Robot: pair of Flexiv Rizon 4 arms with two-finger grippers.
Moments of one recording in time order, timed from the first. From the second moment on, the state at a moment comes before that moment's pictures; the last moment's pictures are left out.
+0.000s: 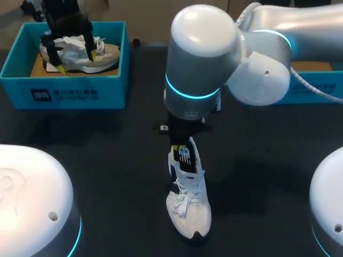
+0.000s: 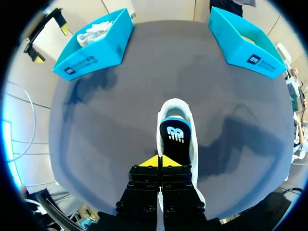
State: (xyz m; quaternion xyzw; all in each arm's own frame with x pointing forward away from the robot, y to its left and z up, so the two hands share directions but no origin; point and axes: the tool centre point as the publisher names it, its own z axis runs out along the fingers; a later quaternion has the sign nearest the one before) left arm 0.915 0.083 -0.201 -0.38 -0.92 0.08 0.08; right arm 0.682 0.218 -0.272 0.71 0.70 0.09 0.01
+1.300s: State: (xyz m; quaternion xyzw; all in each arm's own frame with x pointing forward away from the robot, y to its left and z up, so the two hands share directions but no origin) left arm 0.915 0.083 -0.201 -0.38 -0.92 0.08 0.08; right arm 0.709 0.199 -0.348 0.66 0.73 0.13 0.11
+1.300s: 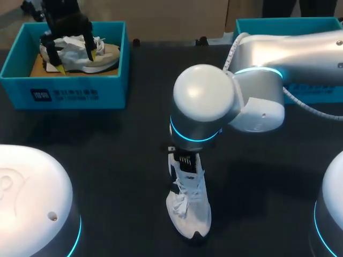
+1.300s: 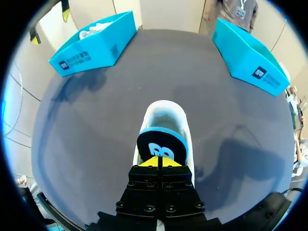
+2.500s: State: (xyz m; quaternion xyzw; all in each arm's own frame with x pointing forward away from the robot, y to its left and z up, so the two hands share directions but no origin) left arm 0.915 0.083 -0.201 -0.38 -0.92 0.08 0.08; right arm 0.730 0.203 -0.345 0.64 0.74 0.15 0.15
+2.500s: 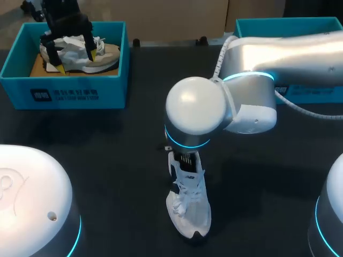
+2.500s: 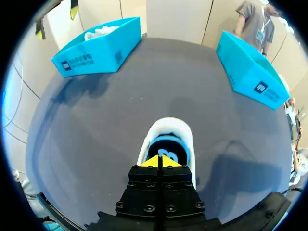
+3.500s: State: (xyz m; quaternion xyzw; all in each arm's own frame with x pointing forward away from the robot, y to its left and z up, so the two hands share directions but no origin) left arm 0.915 0.084 -0.201 -0.38 -0.92 0.08 0.08; right arm 0.760 0.195 -0.383 0.65 0.73 0.16 0.12
